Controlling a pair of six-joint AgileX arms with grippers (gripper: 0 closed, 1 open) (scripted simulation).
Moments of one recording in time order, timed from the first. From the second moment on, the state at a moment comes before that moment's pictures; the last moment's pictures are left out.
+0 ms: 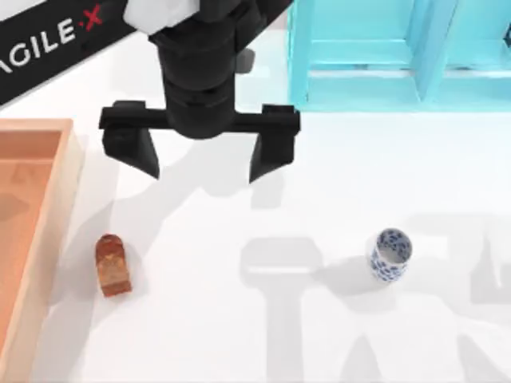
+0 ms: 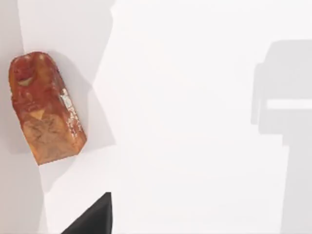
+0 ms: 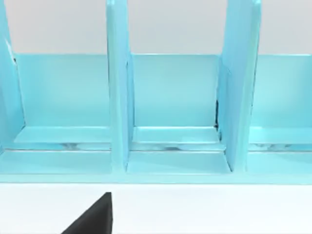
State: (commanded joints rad) left arm -0.66 1.97 1.84 -1.41 -0.08 -0.61; right arm 0.00 0.00 0.00 0.00 0.00 0.00
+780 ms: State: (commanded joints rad) left arm -1.11 2.55 2.54 -1.42 -0.26 -1.05; right arm 0.00 0.00 0.00 0.00 0.00 0.00
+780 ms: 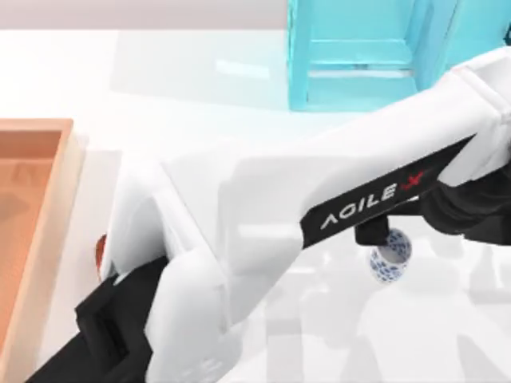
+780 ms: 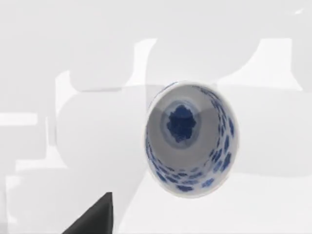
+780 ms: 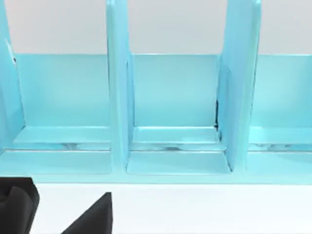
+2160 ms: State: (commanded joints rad) left arm -1.07 2.58 2.29 -1.13 -0.25 -1.01; right arm 0.00 0.00 0.00 0.00 0.00 0.00
